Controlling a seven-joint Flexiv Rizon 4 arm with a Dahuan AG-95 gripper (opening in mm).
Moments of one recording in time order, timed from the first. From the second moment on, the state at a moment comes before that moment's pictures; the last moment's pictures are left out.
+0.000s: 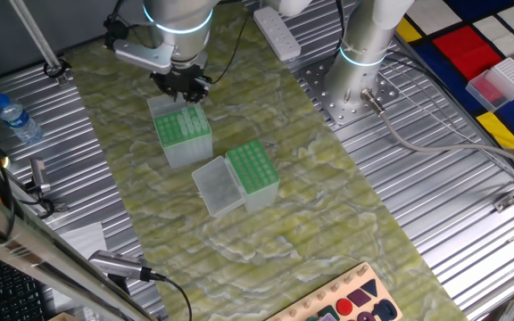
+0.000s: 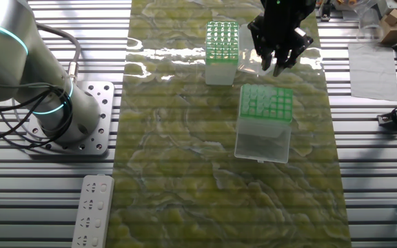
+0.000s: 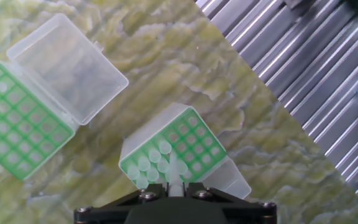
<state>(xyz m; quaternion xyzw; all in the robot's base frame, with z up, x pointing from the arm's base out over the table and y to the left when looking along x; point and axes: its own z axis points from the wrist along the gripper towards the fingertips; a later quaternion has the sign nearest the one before) 0.515 0.004 0.251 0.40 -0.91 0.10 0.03</state>
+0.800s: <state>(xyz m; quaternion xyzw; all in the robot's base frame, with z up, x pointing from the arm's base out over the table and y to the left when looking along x) 0.517 0.061 0.267 0.25 -0.97 0.02 0.06</state>
